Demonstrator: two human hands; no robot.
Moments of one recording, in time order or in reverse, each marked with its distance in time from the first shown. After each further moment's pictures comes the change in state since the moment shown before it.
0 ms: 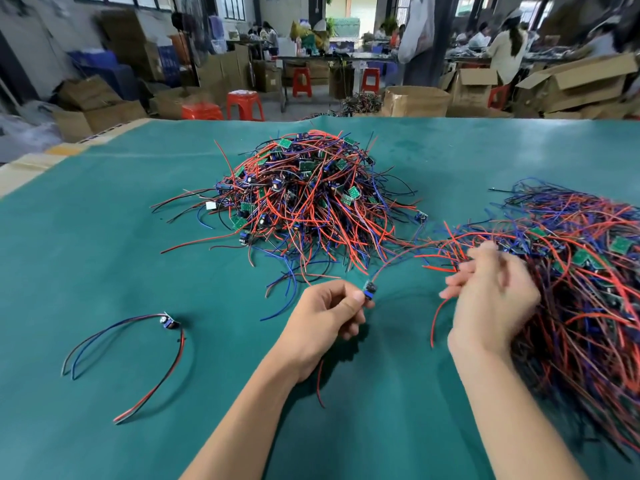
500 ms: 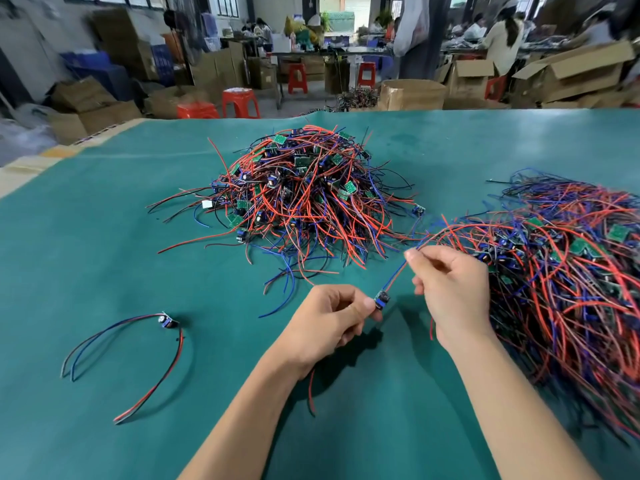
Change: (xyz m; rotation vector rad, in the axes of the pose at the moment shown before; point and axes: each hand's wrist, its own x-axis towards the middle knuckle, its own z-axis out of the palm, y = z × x) left_hand -0.007 0.010 0.001 0.171 -0.124 -0.024; right_hand -0.005 0.013 0.008 -0.183 -0.433 0.056
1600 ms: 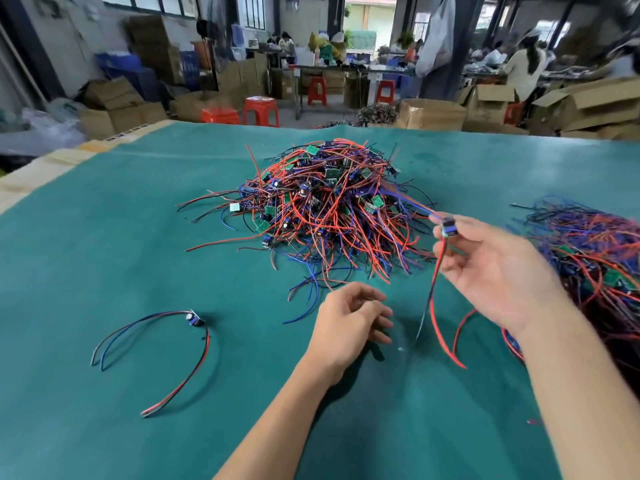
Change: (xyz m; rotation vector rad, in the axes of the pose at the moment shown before) left_hand 0.015 -0.010 0.008 -0.258 0.319 -0.044; right_hand 0.035 -0.065 -0.008 0.586 -0.548 0.365
